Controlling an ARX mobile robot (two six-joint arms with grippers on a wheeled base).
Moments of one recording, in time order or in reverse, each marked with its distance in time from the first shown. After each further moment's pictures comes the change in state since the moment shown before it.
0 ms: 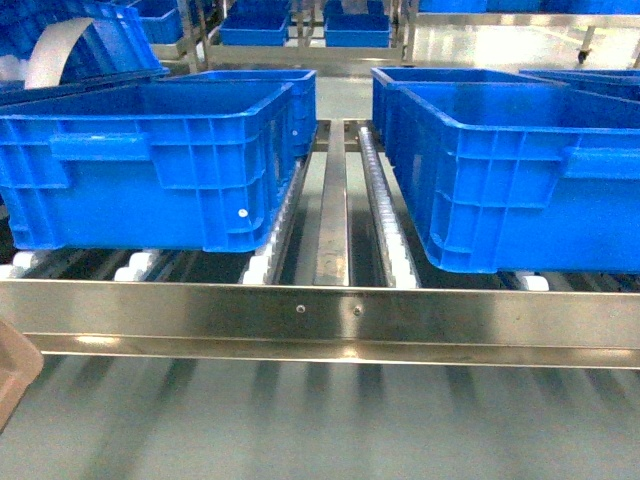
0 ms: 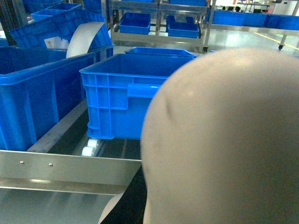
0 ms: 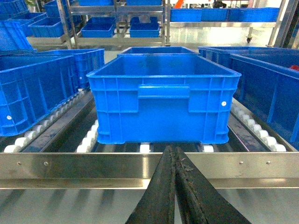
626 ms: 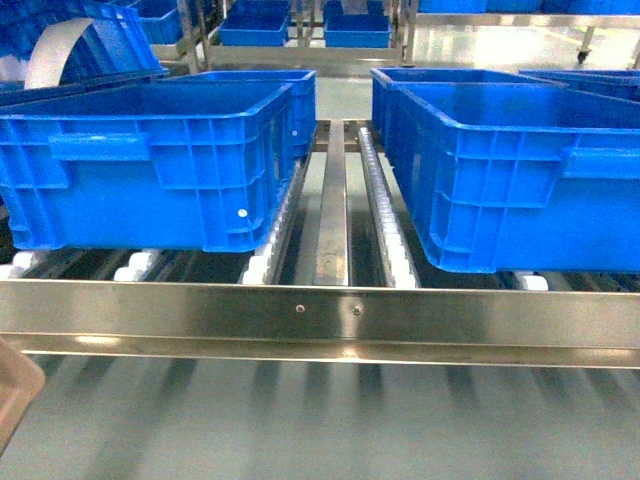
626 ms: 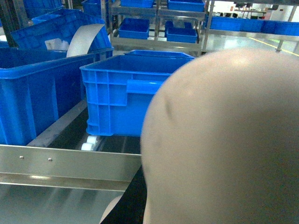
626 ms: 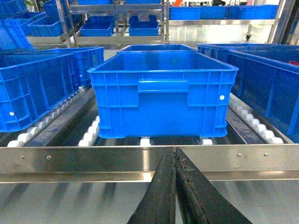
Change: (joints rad) left arm -0.001 -0.174 -0.074 -0.082 0.000 0.000; right arm 0.000 -0.206 0.000 -0.219 0.000 0.001
